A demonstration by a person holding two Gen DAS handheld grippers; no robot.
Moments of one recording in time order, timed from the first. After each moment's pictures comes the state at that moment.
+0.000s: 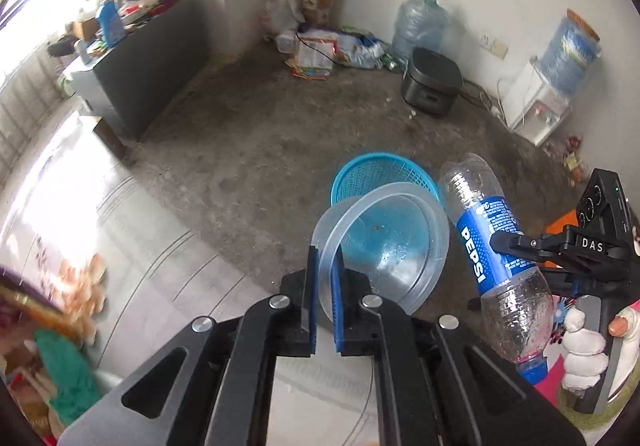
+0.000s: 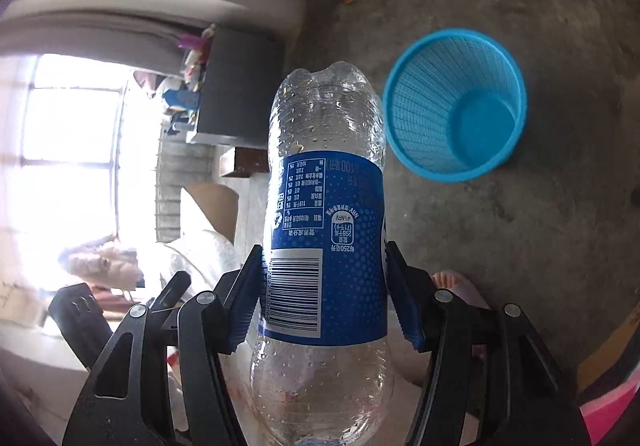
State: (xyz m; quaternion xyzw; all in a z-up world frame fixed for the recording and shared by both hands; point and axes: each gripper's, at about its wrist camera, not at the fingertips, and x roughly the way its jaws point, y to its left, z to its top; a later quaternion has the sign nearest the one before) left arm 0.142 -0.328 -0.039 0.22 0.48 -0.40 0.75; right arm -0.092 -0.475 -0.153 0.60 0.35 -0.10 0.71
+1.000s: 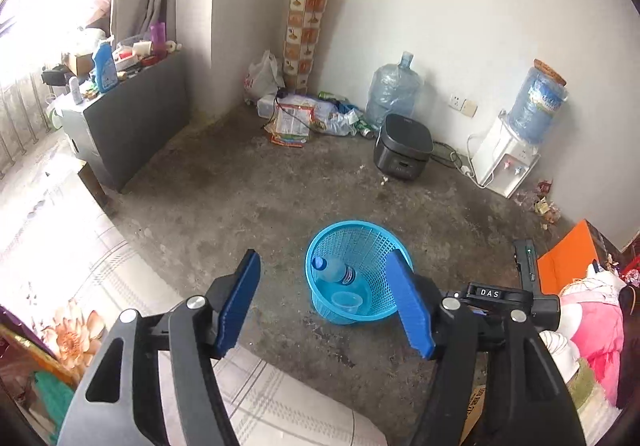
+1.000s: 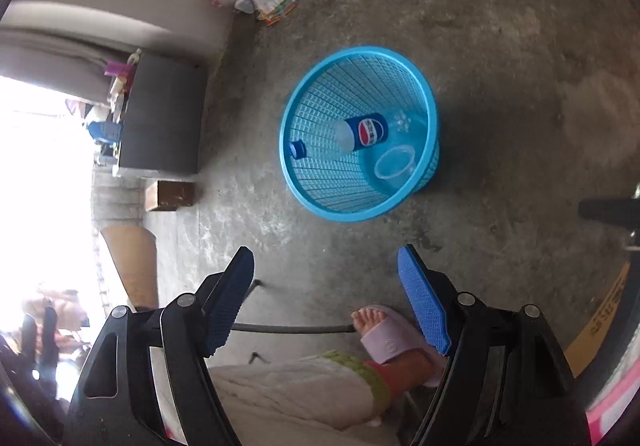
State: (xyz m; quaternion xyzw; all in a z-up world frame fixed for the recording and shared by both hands) left arm 0.141 -0.289 0.011 0.12 0.37 -0.46 0.80; right arm -0.088 -0.501 -0.189 0.53 0.39 -0.23 0.72
